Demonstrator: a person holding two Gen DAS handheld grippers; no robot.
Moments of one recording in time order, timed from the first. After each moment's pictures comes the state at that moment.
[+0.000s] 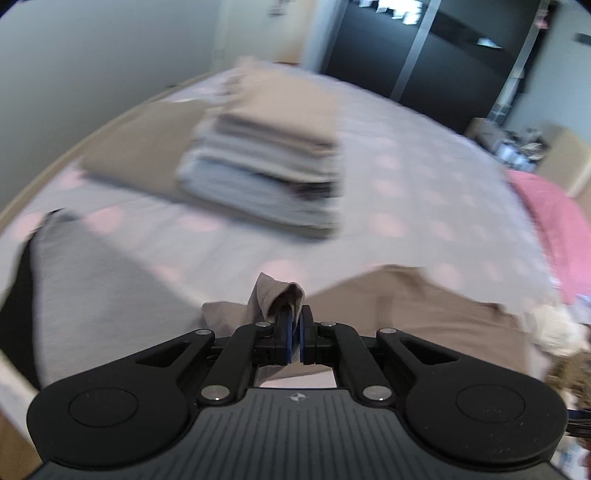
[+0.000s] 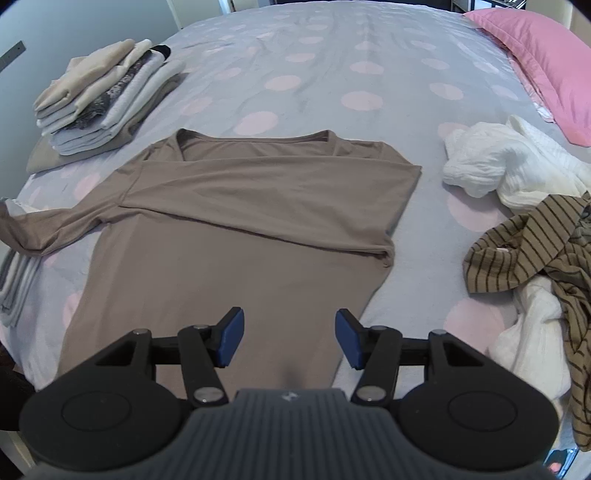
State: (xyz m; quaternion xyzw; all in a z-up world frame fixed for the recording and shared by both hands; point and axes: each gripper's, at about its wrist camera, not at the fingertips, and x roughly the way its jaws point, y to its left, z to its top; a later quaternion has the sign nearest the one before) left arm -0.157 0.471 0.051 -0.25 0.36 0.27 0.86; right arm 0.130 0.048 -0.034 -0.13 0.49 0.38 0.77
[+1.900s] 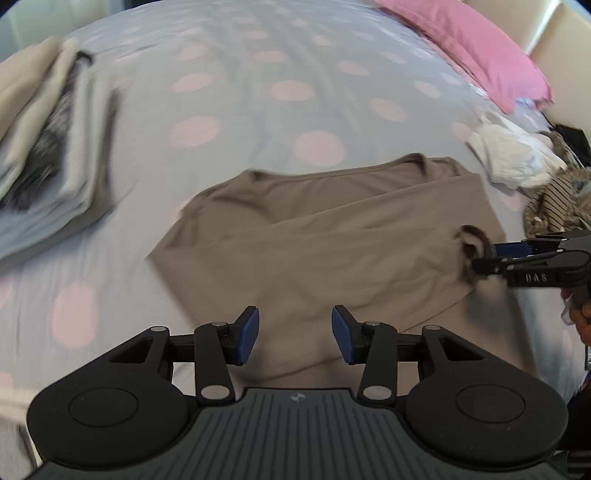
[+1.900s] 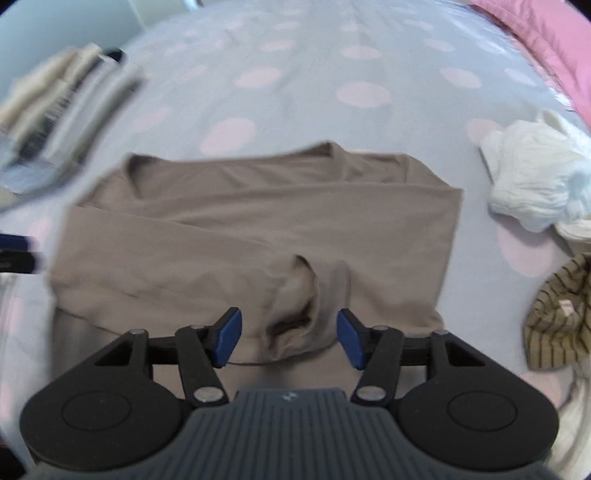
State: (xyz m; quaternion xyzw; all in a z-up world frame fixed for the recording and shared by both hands) left arm 0.029 0.388 -0.048 -0.10 0.54 0.05 0.84; right arm 0.194 0.143 -0.089 -0.12 0.52 0.33 0.78
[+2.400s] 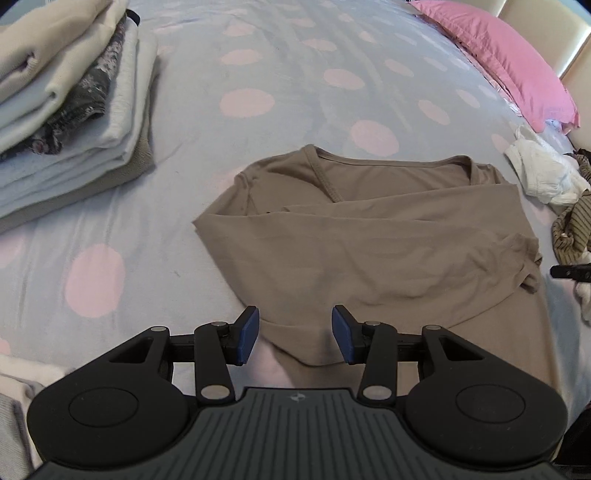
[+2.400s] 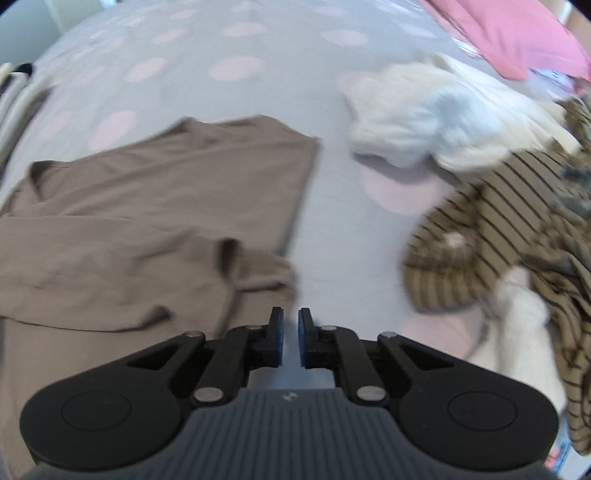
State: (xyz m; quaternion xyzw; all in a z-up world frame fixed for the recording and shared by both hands) left arm 0.012 0.428 -0.074 -0.13 0.53 0.08 0.83; right arm 0.220 0.069 -0.094 -0.11 0.55 0.21 0.80
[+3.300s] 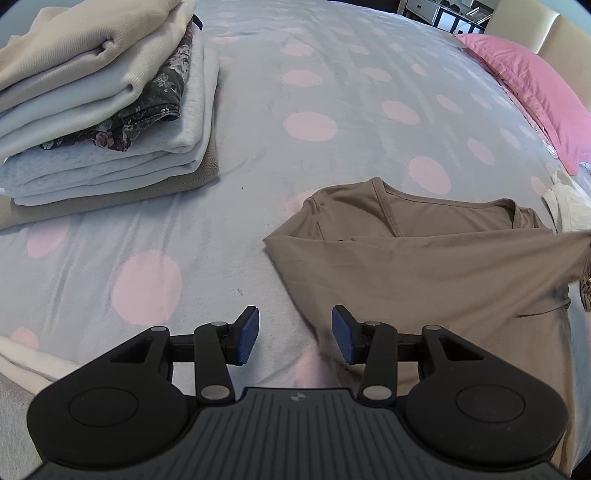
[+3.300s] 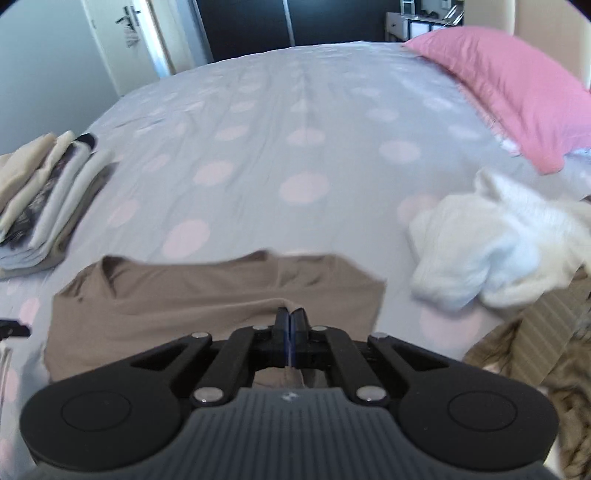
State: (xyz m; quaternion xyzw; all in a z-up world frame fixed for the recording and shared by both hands) left arm 0.005 0.466 -0.072 -0.15 0.51 0.15 0.84; right arm 0.239 0.110 -0.025 -0.07 0.44 0.29 0.85
